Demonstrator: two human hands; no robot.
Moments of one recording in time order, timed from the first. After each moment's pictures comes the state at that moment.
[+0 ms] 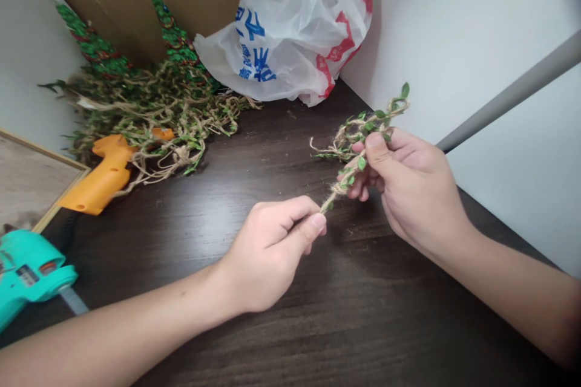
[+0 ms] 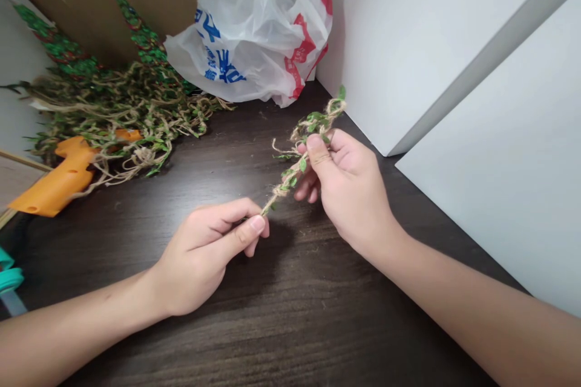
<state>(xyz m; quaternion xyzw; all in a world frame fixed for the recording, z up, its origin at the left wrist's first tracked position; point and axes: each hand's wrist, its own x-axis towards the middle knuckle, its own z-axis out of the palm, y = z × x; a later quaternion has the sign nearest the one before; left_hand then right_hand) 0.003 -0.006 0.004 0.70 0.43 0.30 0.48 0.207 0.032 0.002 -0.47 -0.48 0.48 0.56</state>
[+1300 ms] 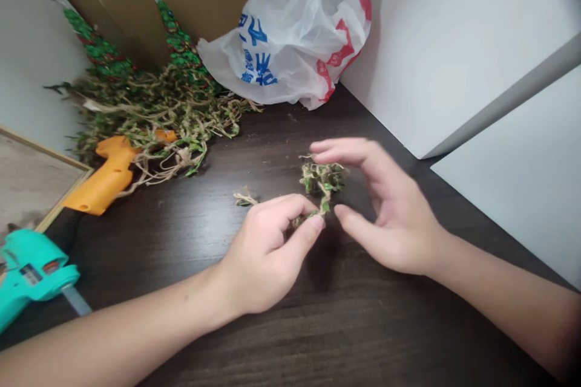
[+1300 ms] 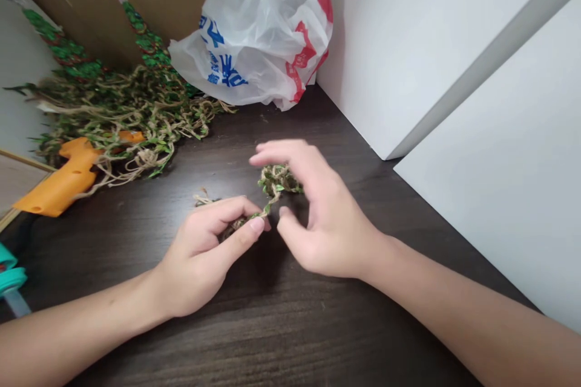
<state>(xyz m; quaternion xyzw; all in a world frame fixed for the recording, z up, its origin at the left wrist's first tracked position) 0.004 -0.010 0.007 0.73 0.43 0.32 0.42 0.206 0.014 0.007 -0.36 -0.76 0.30 0.46</state>
